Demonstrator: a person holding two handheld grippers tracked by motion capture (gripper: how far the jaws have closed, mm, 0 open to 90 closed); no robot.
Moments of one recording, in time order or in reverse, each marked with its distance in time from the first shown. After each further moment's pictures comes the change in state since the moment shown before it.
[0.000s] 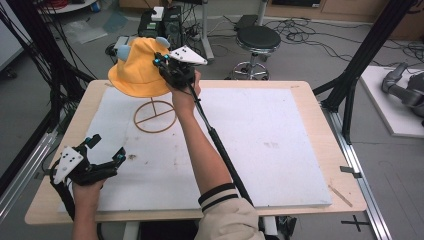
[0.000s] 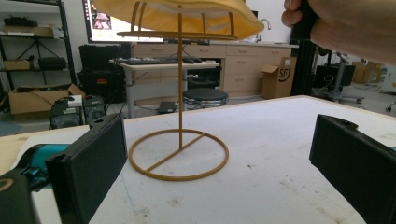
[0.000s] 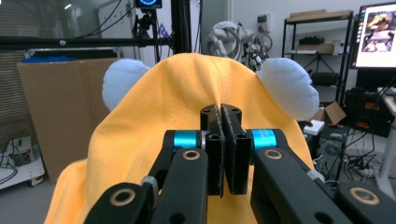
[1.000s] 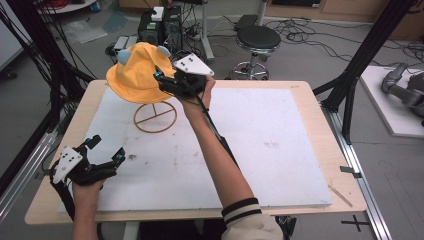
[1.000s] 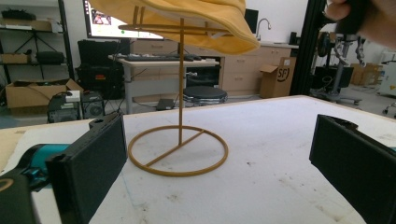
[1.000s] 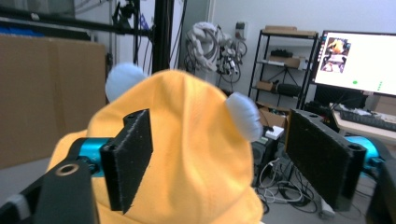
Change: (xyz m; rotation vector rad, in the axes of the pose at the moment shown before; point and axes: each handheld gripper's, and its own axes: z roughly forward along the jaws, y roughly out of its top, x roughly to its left) left arm 0.003 -0.003 0.000 0.012 -0.002 -0.023; right arm 0.009 0.009 -0.047 -0.008 -0.102 -0.147
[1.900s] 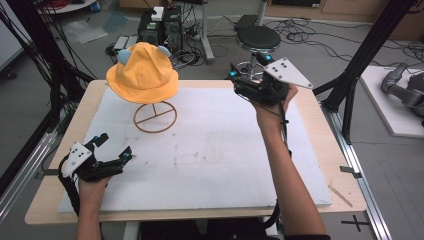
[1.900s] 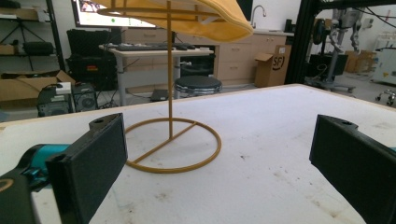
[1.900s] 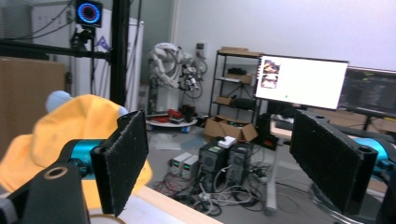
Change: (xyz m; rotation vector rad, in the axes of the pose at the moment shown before) left arm -0.007 -0.001 0.017 0.052 -0.033 0.012; right arm -0.103 0.030 -0.153 -0.075 -0.150 -0.017
